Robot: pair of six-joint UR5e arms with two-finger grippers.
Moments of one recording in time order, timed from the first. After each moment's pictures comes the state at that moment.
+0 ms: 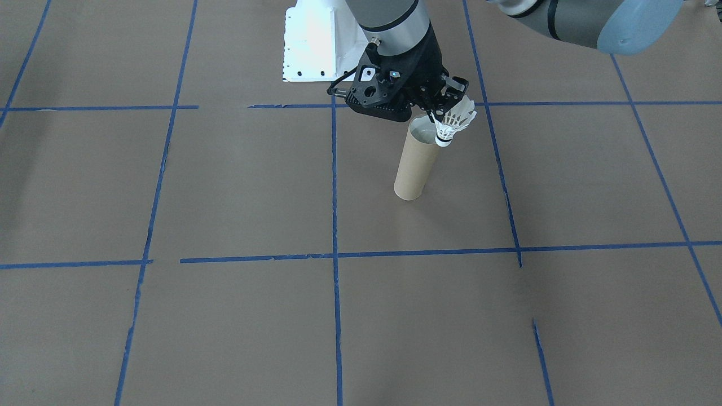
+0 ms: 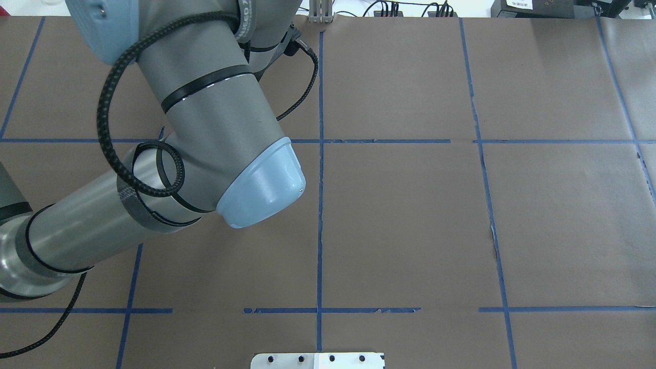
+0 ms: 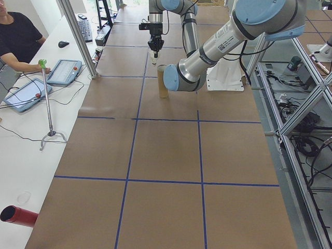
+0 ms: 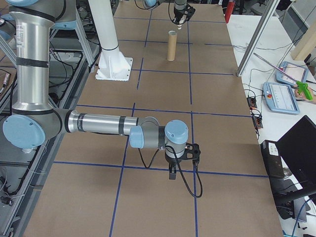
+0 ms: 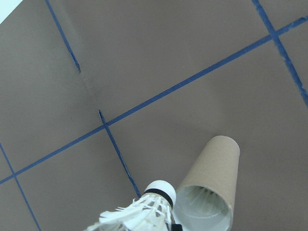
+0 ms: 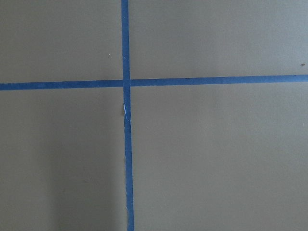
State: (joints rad) left arm -0.71 -2.67 -1.74 -0.56 -1.78 -0.33; right arm 1.56 -1.66 1.62 -1.49 2.30 0.08
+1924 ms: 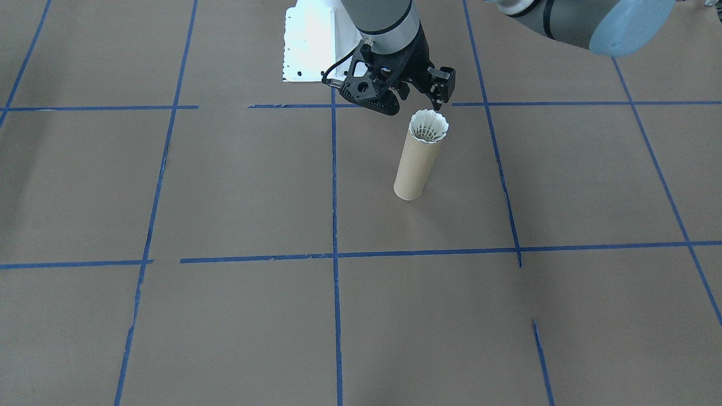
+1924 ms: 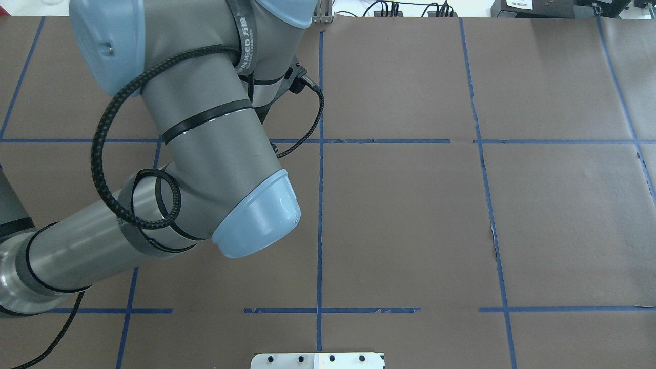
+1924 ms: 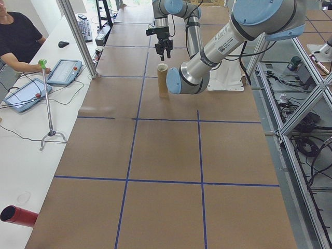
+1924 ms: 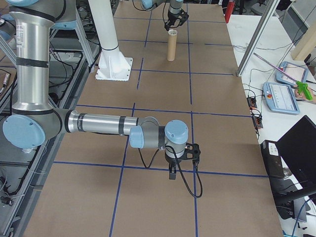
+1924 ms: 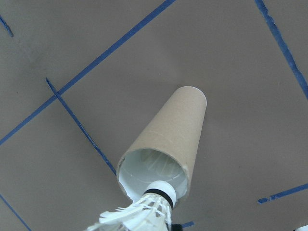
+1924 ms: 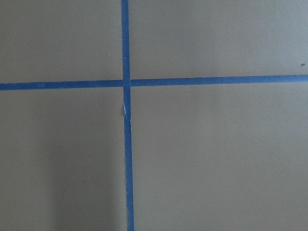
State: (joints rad) left arm -0.66 -2.64 -1.78 -0.54 -1.90 -0.32; right arm 1.56 -1.66 1.62 -1.49 2.30 0.08
